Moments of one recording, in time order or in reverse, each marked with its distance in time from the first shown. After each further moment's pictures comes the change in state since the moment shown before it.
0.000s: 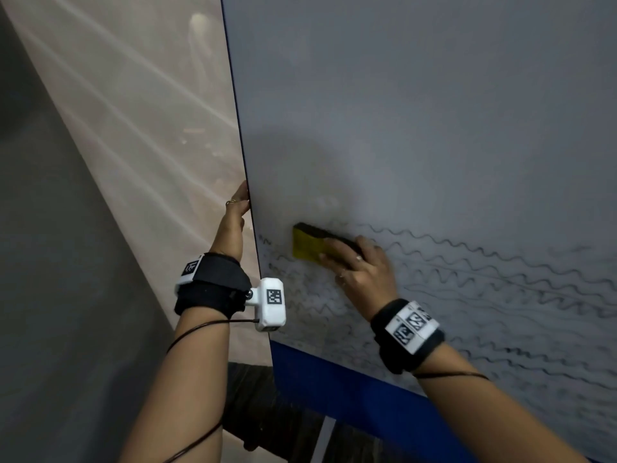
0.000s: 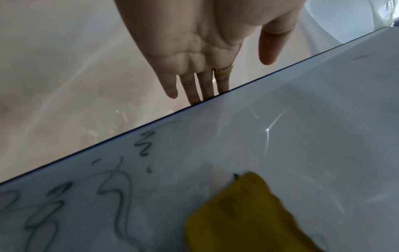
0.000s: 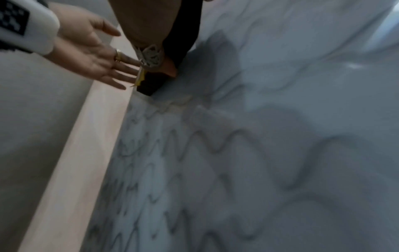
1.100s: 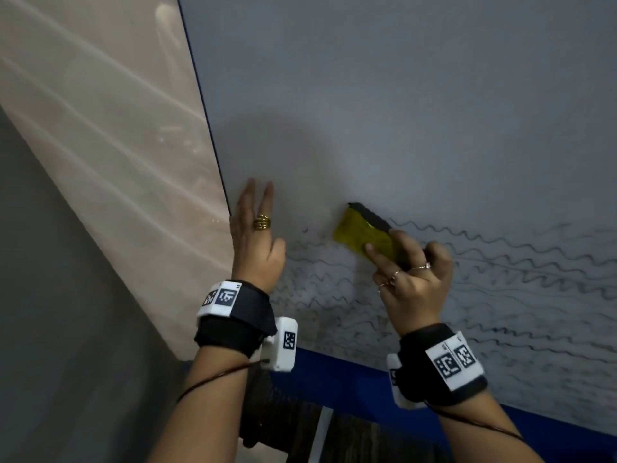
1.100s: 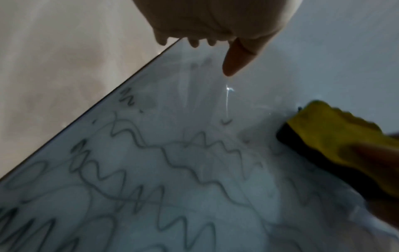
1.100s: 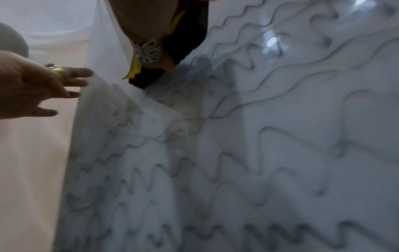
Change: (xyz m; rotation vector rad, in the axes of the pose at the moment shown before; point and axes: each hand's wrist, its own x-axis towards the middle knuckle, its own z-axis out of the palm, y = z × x) left_hand -0.040 -0.031 0.047 0.720 0.044 0.542; right_hand -0.051 0.023 -0.046 -0.140 0.083 0.404
